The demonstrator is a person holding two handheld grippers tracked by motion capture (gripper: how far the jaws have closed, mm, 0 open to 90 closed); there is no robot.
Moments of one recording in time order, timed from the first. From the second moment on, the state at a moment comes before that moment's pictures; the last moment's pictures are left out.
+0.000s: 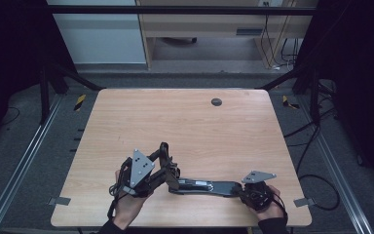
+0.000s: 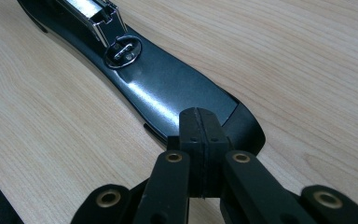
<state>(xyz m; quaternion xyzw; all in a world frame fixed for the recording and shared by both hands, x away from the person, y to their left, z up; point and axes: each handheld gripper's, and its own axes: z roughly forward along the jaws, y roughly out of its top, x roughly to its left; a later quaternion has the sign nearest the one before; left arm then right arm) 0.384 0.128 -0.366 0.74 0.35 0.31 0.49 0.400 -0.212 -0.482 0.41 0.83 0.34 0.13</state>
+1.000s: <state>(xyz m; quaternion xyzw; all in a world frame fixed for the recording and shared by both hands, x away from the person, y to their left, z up) 0.380 0.100 -0.366 0.75 0.32 0.34 0.47 0.400 -0.213 -0.482 0.42 0.83 0.34 0.13</state>
